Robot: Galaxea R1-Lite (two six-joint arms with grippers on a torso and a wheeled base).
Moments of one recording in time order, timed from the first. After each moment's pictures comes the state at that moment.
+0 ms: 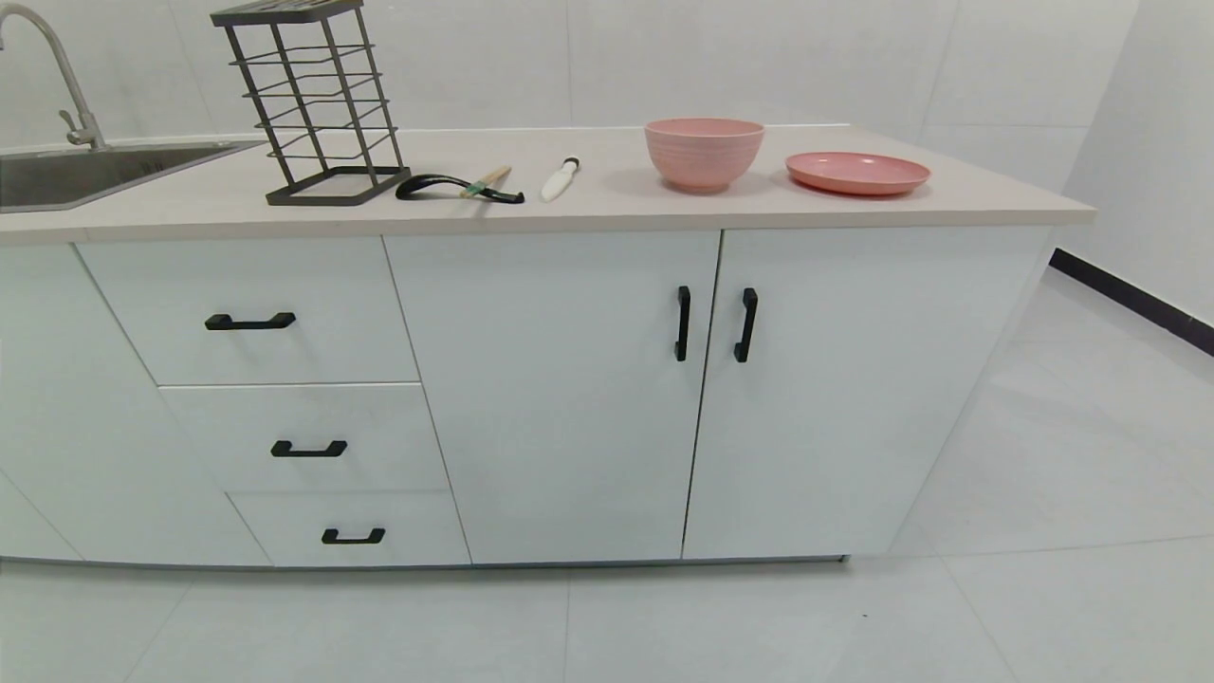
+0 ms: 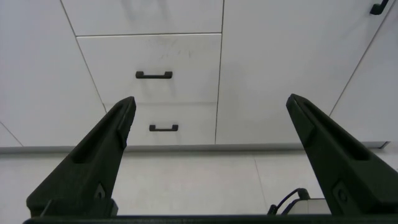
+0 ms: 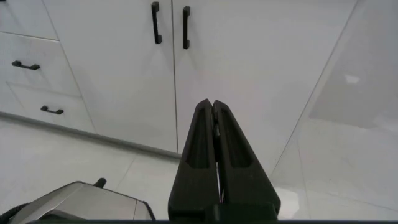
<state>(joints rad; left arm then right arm) 0.00 0.00 0.00 -0.01 0.00 0.02 0.02 0.33 -0.24 -0.04 0.27 -0.05</state>
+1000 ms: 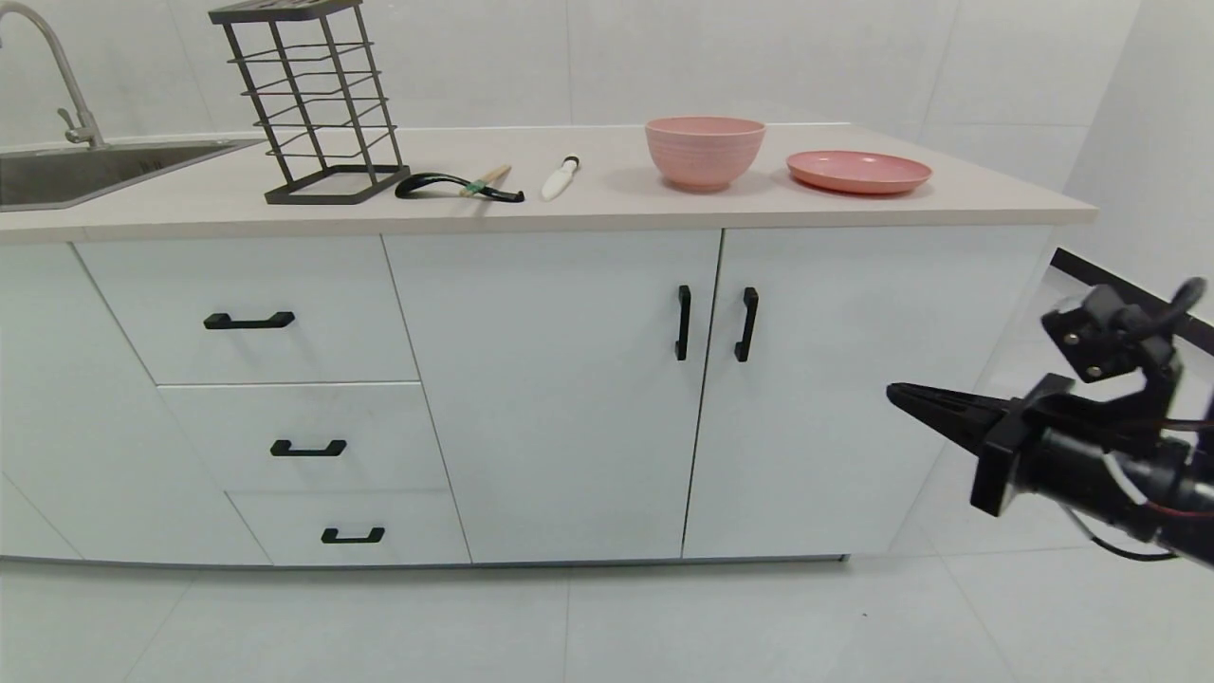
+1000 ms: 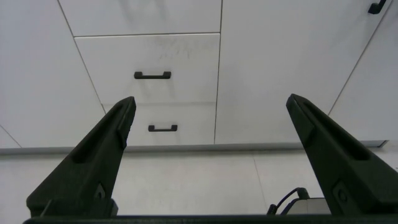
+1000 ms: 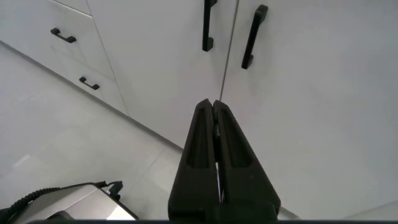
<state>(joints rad) 0.00 0.00 0.00 -0.01 -0.01 0.02 0.31 1.47 -0.42 -0.82 0.28 -0.10</state>
